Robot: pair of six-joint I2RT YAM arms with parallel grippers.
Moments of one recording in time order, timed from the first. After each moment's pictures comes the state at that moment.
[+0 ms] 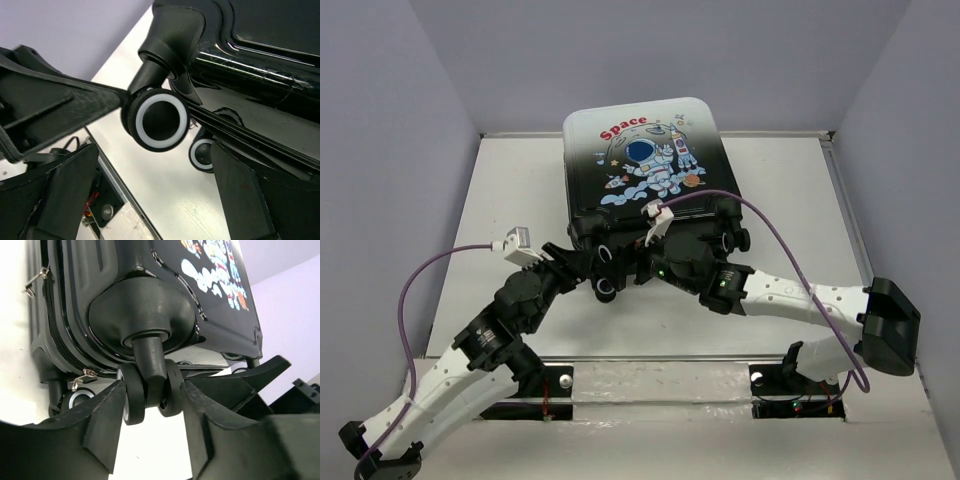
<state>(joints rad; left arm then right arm) -0.80 0.41 0.52 -0.33 -0.47 -0.96 1.11 1.37 0.95 0.20 0.17 0.53</state>
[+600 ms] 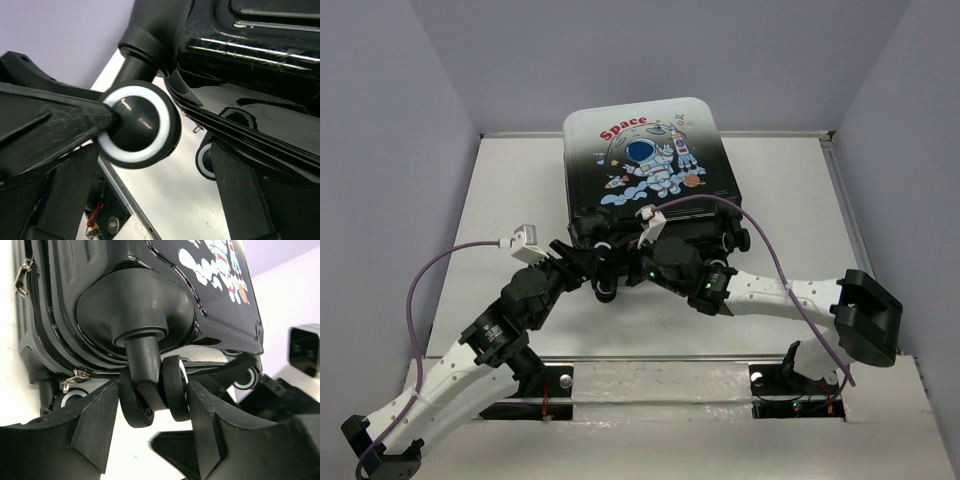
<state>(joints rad) -0.79 0.47 0.50 -0.26 -0.43 -0.96 1.11 1.47 0.92 0.34 0.17 0.63</state>
